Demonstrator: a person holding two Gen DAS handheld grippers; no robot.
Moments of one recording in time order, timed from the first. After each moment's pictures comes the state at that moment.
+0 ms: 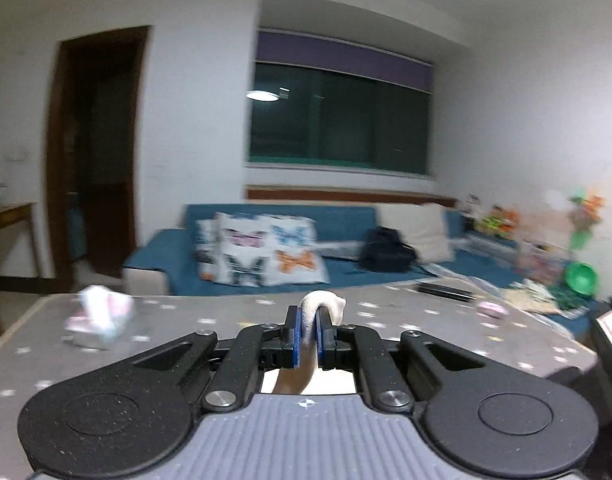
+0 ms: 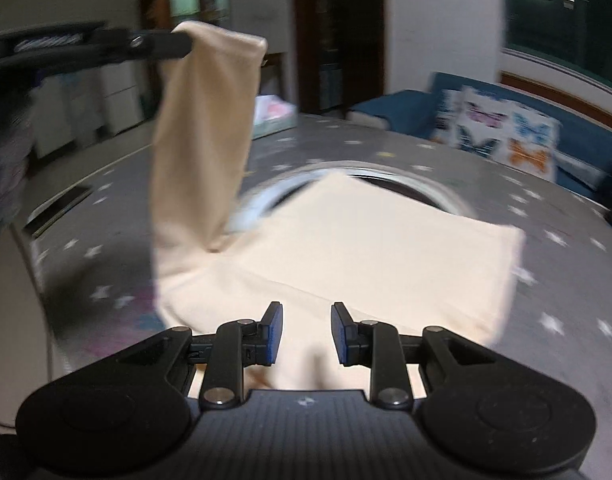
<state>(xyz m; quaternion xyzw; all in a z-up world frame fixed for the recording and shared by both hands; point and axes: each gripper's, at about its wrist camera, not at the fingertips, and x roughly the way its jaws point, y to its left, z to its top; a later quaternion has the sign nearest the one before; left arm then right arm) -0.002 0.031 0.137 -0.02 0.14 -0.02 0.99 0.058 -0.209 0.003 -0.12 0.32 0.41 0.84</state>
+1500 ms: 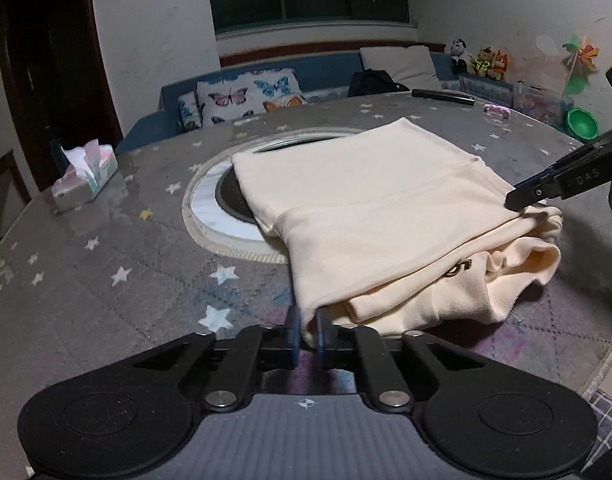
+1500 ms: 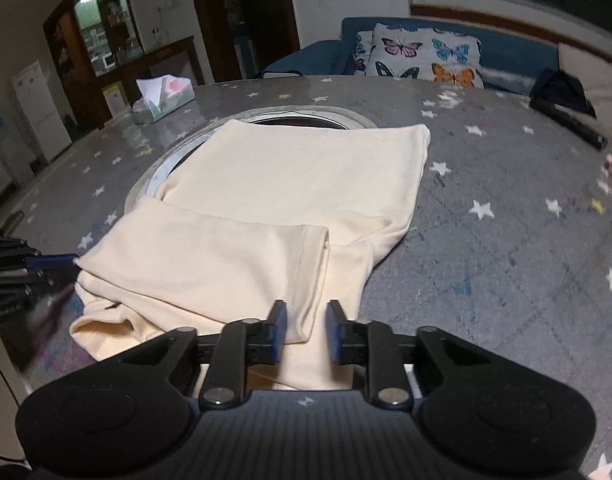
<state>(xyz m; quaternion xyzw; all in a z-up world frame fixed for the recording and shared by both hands) -0.032 0.054 0.004 0.08 0.32 -0.02 0.94 0.081 -0.250 -0.028 -0.07 0.39 0.32 0.86</state>
